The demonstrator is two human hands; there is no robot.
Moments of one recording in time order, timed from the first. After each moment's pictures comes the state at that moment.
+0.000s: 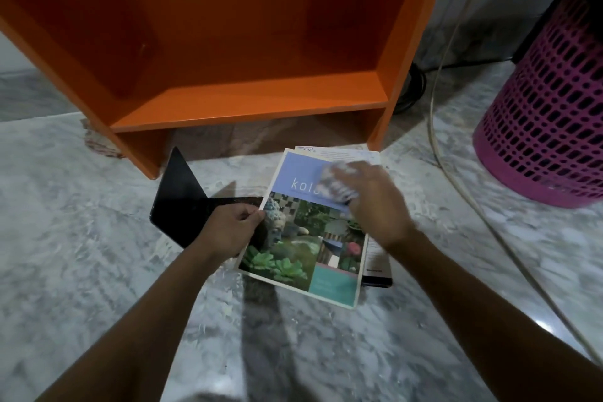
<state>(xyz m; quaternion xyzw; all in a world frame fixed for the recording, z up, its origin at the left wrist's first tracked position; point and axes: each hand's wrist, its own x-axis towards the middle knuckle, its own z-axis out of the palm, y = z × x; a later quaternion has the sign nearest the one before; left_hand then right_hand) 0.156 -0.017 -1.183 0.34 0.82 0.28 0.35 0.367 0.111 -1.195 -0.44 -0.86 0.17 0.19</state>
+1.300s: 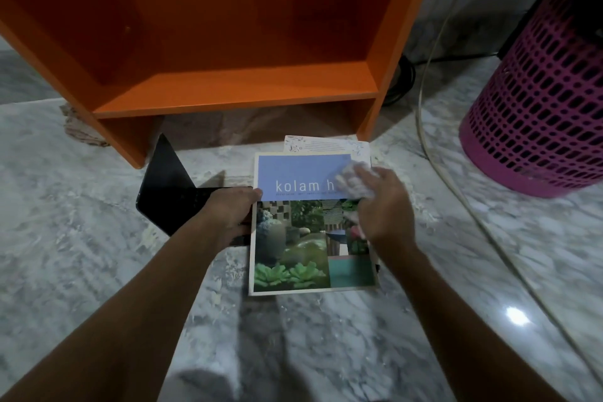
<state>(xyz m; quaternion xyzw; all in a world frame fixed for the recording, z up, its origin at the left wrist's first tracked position) 0.165 0.007 -1.188 0.11 0.73 0.42 0.52 0.389 0.088 -1.213 -0.57 -0.66 0.34 0.34</state>
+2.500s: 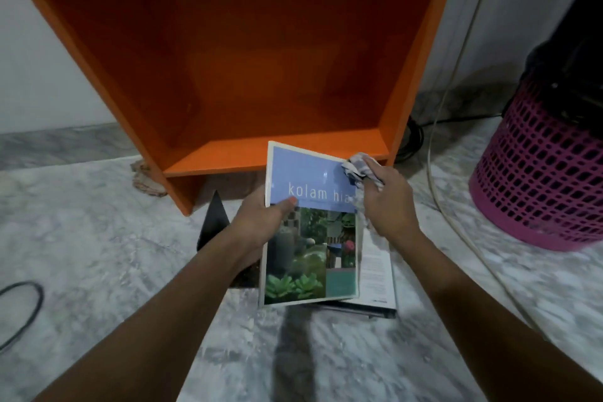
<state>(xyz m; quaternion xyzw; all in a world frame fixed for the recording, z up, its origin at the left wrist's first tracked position) 0.179 -0.004 -1.083 0.30 0.70 0.50 0.40 0.348 0.121 -1.120 -0.48 -0.74 0.33 0.36</state>
